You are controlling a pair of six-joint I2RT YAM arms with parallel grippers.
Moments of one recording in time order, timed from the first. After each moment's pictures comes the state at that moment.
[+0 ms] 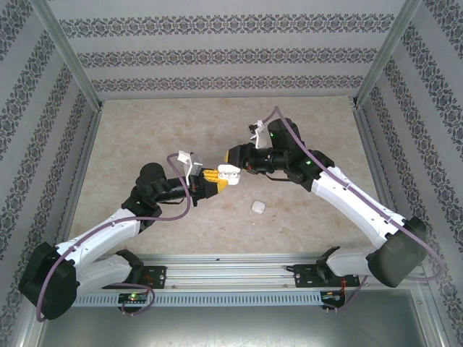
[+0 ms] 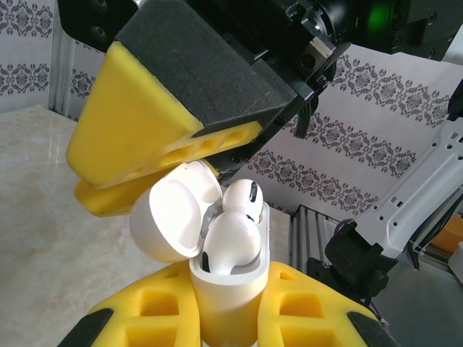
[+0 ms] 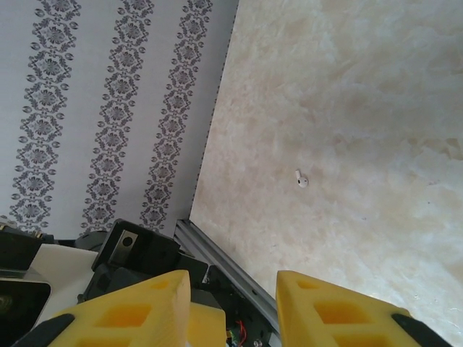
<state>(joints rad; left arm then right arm) -0.55 1.06 0.56 0.51 0.74 -0.32 0.61 1.31 1.18 -0.40 -0.57 0.87</state>
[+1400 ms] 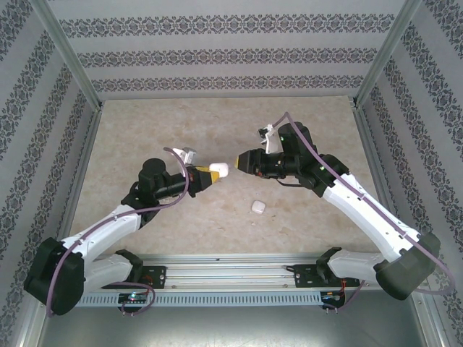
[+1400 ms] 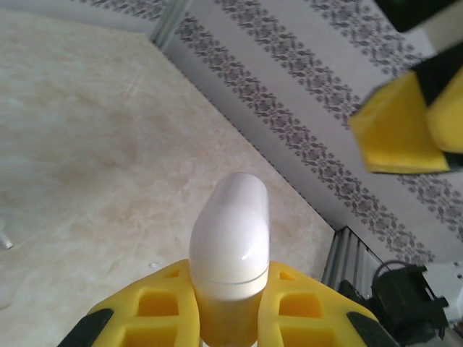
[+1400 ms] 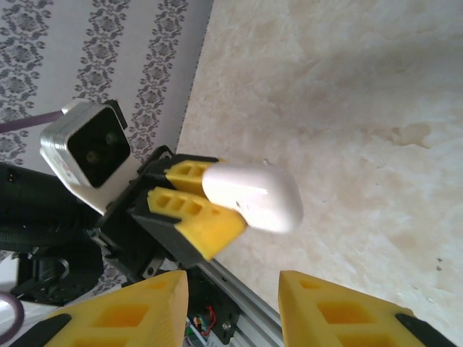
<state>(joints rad) -0.44 1.12 0.56 0.35 0.60 -0.52 0.59 1.21 1.17 -0.57 -0.51 0.77</state>
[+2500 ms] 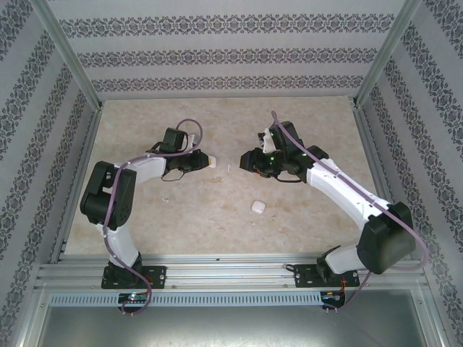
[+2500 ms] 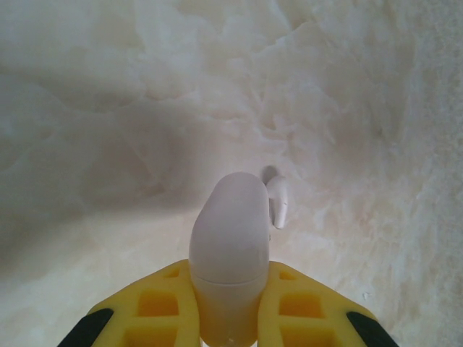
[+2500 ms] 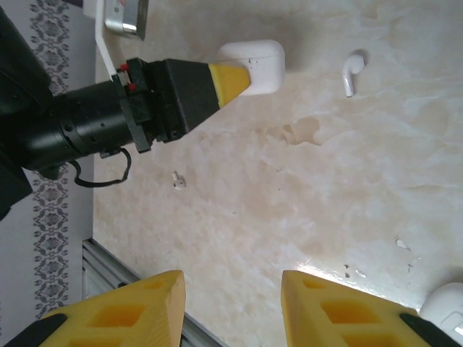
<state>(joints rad) -0.26 1.84 1.08 -0.12 0.50 -0.49 0.49 1.43 1.13 -0.55 -0.49 0.73</state>
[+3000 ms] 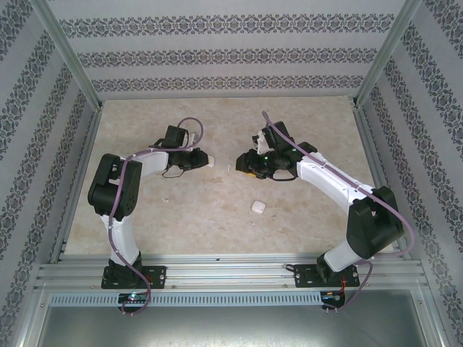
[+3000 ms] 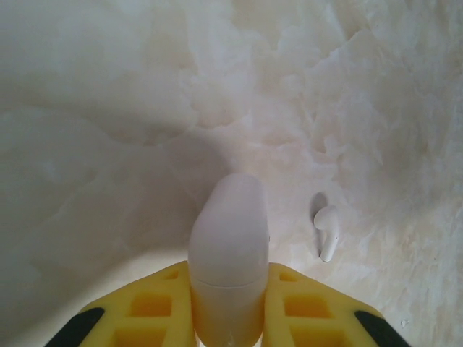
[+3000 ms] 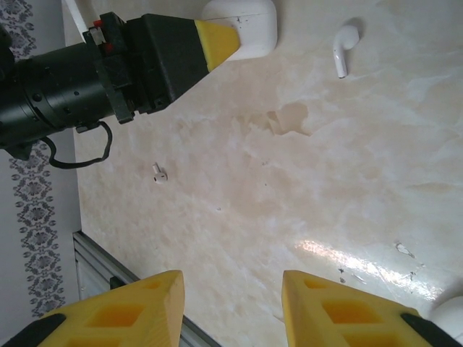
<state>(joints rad) -0.23 1.94 1.16 -0.17 0.49 -0.45 0.49 1.54 1.17 -0.55 -0.53 0.71</state>
